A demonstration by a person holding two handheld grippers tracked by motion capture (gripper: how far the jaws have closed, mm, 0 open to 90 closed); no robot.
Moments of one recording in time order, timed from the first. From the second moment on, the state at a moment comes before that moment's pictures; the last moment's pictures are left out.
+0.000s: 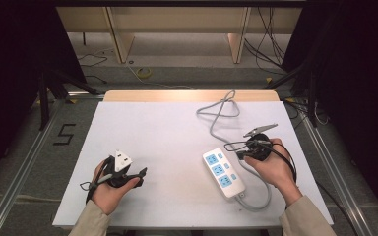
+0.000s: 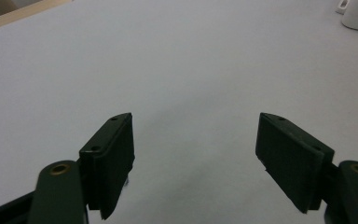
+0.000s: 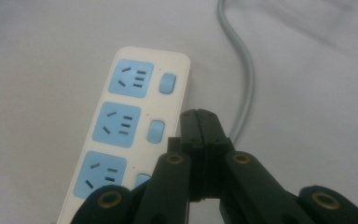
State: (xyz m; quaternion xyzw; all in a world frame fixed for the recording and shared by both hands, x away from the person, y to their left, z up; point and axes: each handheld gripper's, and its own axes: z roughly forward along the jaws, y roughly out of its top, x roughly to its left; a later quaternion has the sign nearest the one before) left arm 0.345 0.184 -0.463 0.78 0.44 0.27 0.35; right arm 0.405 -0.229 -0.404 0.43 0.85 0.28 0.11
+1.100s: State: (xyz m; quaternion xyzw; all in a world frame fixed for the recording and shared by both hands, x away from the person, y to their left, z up) left arm 0.345 0.181 -0.464 0.78 0.44 0.26 0.36; right arm 0.422 -0.207 -0.401 0.43 0.86 0.26 0.10
